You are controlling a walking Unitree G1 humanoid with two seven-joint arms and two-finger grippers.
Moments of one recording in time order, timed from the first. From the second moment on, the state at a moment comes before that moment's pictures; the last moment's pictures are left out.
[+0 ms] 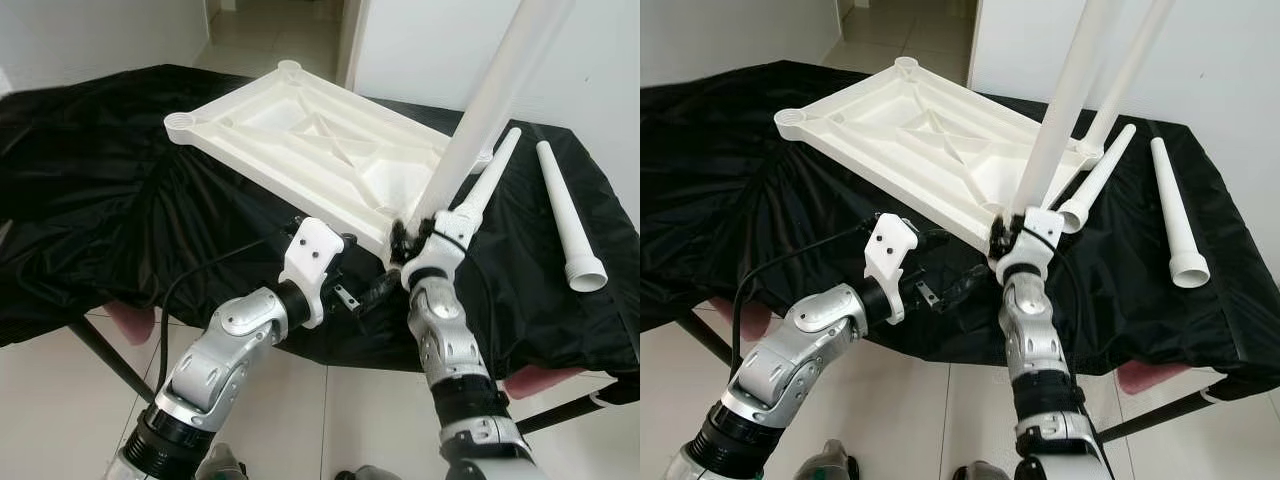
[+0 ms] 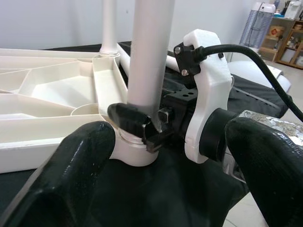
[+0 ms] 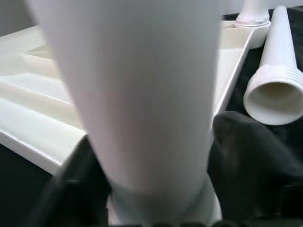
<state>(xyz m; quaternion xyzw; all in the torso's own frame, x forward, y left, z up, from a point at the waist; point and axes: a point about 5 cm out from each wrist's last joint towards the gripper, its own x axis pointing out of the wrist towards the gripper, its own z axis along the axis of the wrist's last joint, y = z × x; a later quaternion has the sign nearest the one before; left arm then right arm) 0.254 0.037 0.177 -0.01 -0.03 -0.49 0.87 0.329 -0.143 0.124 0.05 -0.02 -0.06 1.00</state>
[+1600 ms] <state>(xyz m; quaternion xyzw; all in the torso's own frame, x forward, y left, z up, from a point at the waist) 0.257 0.042 0.177 0.00 -0.03 -0.48 0.88 0.358 -0.193 0.136 -0.03 0.02 0.33 0.94</state>
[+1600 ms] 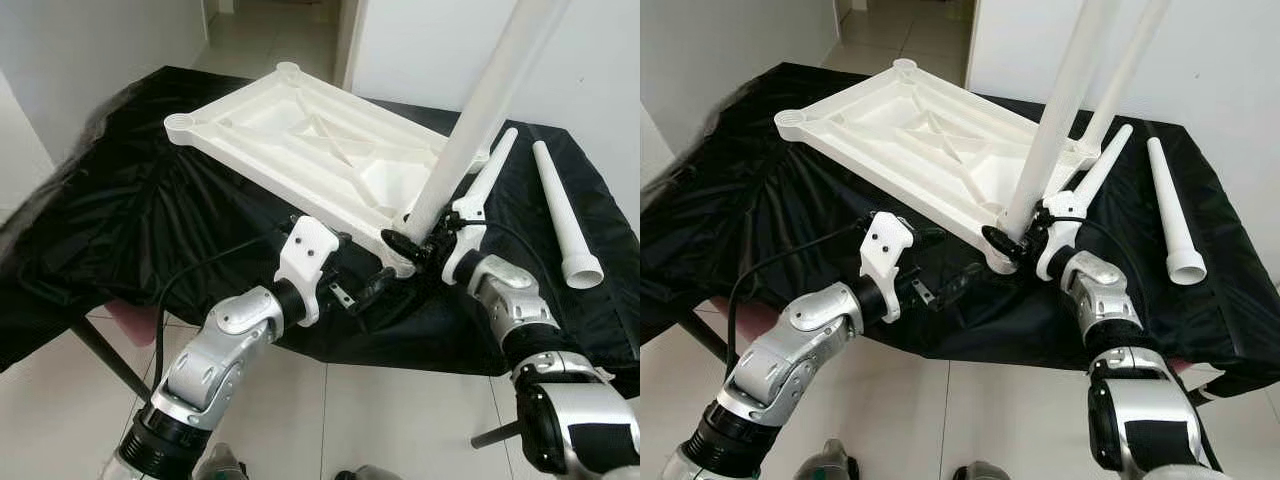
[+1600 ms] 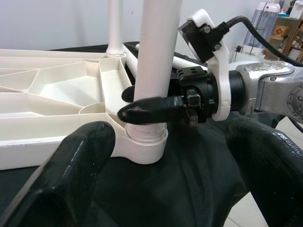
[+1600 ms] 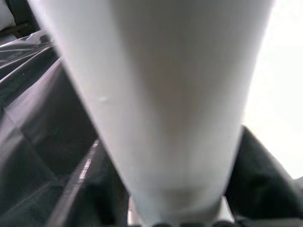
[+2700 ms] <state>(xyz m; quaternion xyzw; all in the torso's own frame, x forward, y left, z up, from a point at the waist) 0.256 0.044 0.179 -0.01 -0.03 -0.48 0.88 0.356 -0.168 0.128 0.02 -0.02 0.19 0.98</state>
